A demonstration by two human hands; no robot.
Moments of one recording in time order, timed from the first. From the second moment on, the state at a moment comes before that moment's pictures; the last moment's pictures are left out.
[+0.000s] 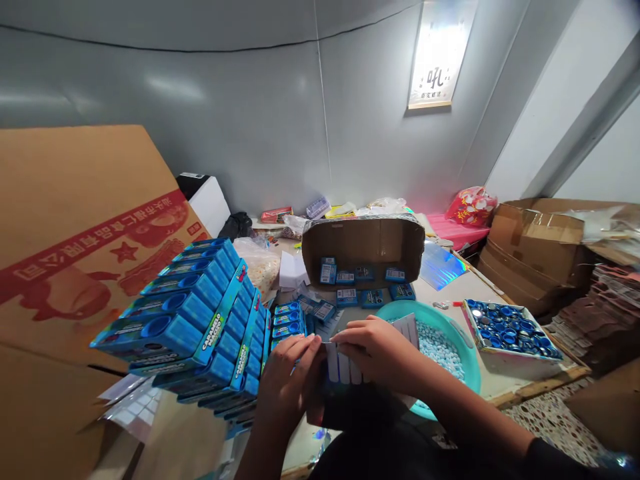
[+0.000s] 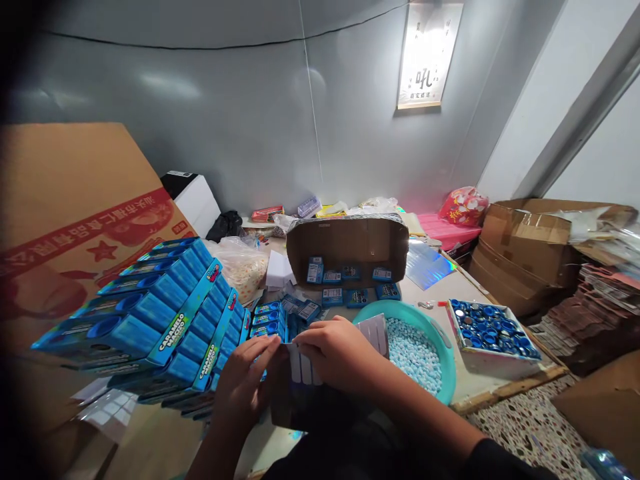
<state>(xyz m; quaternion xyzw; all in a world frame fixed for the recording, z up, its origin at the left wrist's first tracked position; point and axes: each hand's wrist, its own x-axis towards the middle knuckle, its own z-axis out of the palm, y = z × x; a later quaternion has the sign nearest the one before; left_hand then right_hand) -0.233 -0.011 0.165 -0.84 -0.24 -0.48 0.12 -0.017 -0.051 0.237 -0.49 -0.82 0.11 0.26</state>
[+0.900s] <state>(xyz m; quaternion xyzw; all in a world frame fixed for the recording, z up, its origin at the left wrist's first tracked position) -0.221 -0.013 0.124 -0.68 -0.39 -0.57 -0.26 0.060 -0.027 0.200 -0.69 -0.67 0.13 0.24</state>
